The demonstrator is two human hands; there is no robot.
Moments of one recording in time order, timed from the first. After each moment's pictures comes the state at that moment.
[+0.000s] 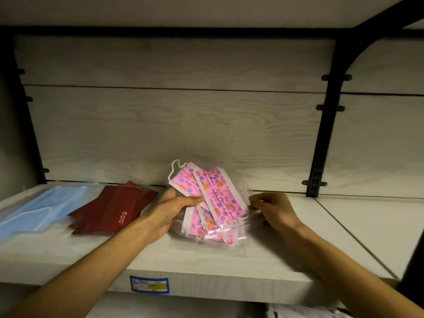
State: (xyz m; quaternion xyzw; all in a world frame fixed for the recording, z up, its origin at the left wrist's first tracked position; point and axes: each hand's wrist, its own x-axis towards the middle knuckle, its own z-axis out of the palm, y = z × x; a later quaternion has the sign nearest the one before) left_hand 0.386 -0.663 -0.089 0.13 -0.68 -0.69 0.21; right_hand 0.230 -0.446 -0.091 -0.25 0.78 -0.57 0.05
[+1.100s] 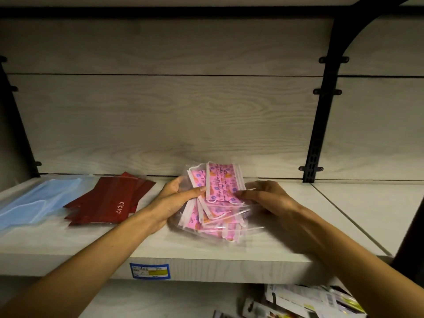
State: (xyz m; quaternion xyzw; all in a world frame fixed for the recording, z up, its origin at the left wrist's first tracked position) left_hand 0.389 -0.652 -0.089 0.12 -0.73 -0.65 0.19; right_hand 0.256 -0.437 -0.074 -0.26 0.72 -0.61 0.22
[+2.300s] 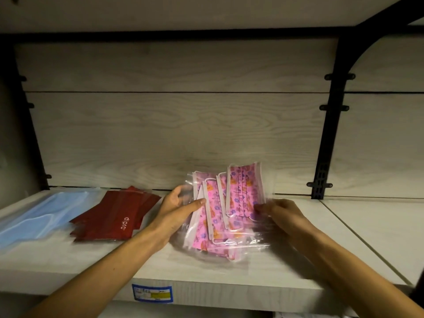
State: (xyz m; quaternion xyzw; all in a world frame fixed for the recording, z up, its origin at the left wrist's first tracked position) left_hand 0.392 -0.650 -0.084 0.13 -0.69 -0.66 0.27; right_hand 0.252 -0.429 -0.076 -0.22 0.69 -0.66 0.20
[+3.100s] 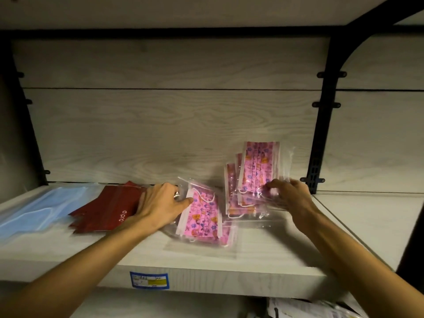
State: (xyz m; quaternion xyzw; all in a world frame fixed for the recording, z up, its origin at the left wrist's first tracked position) left_hand 0.398 -0.670 -0.074 0.23 -0.92 -0.05 0.31; right_hand 0.220 -0.413 -0.063 -0.21 0.67 -0.71 0.10
